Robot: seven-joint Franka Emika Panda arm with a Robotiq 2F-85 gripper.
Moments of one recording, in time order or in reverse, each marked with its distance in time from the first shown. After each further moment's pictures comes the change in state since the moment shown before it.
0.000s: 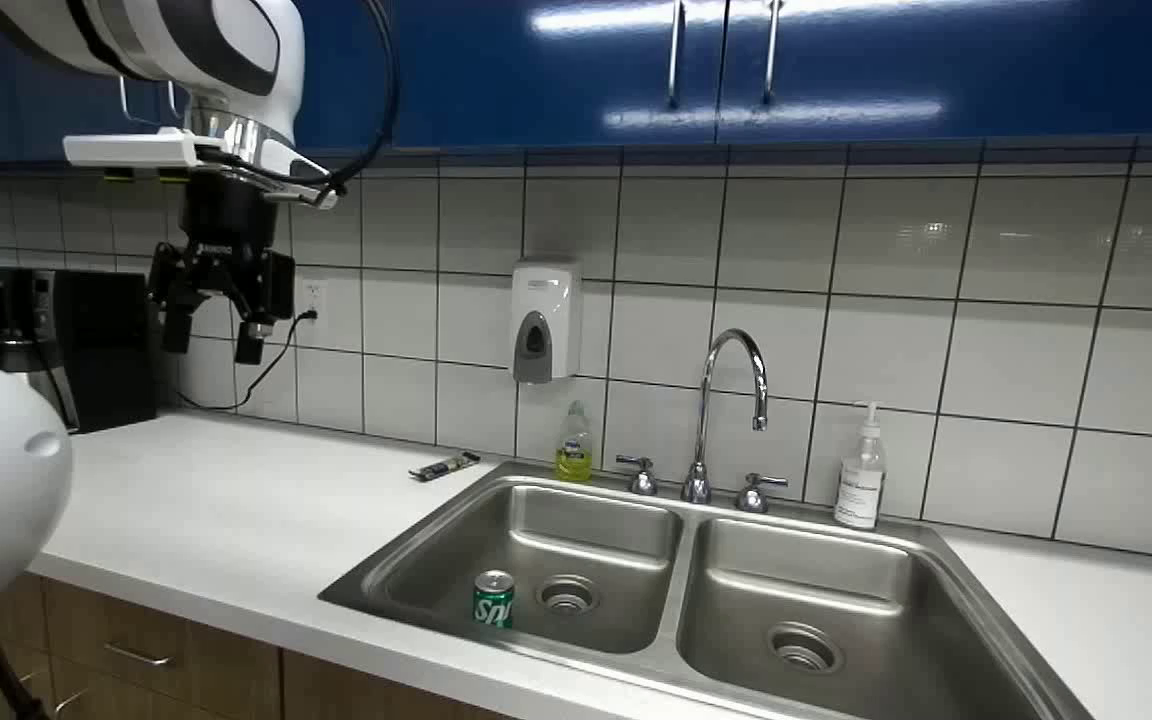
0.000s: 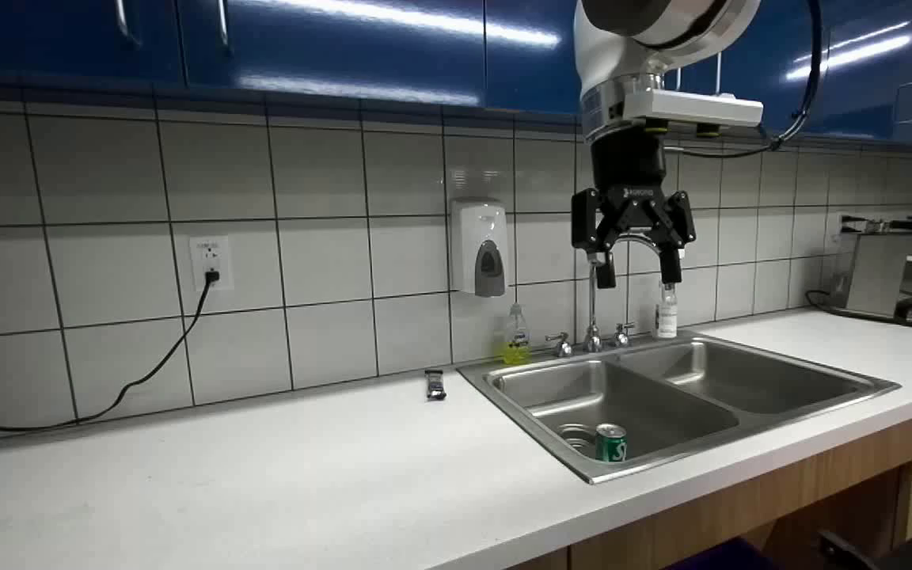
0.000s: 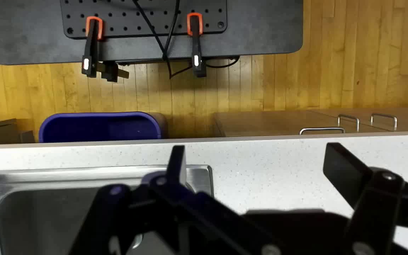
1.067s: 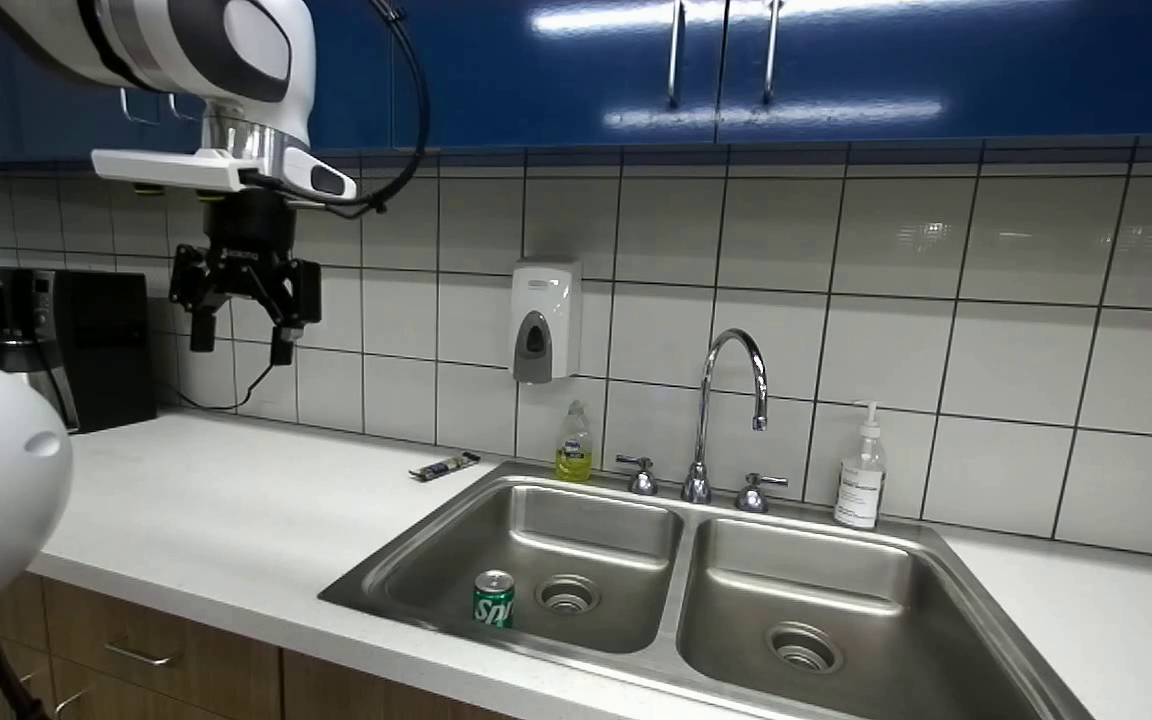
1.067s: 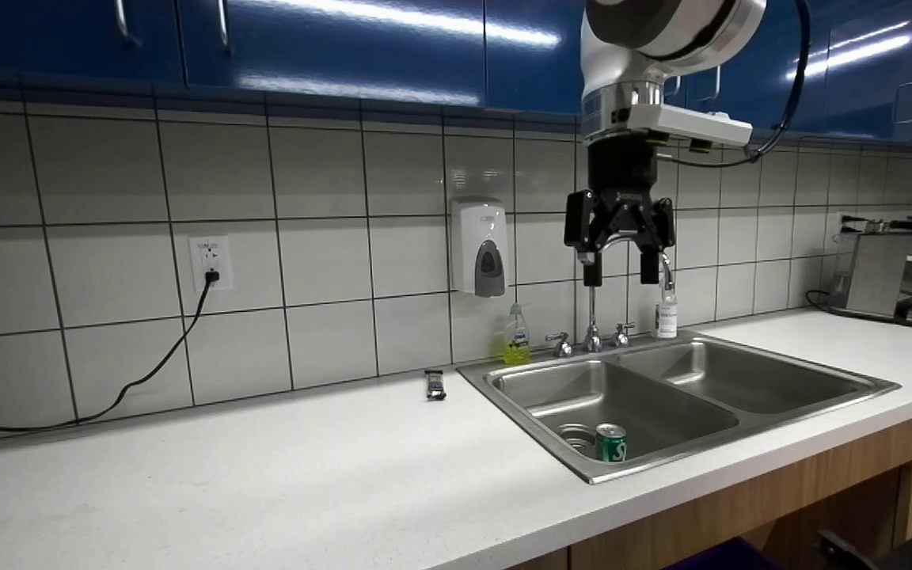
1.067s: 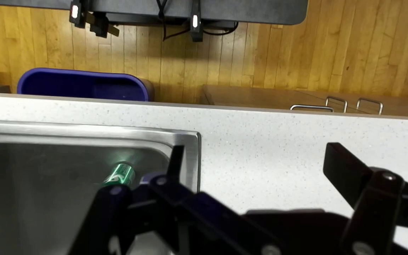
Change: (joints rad) arm 0.000 0.004 -0.024 -0.021 -0.004 0.125 -0.121
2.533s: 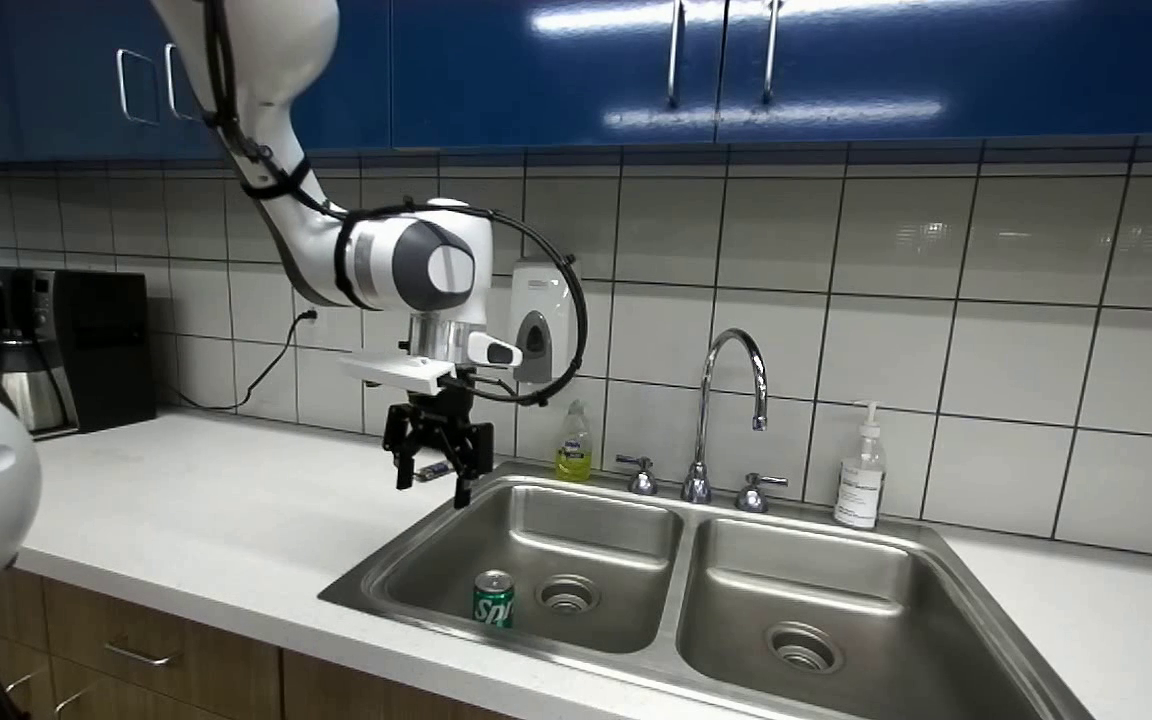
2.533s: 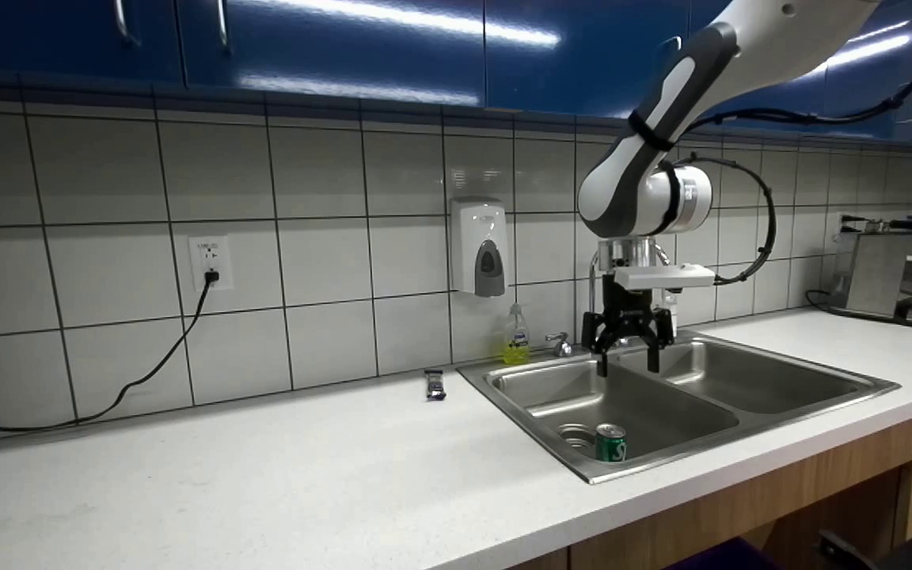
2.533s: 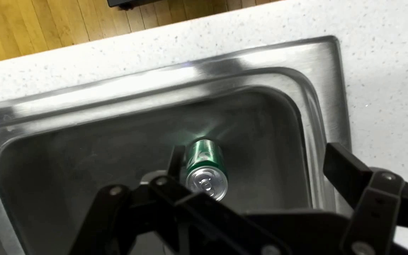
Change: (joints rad) arm -0.142 0.591 -0.180 0.071 -0.109 0.504 -0.009
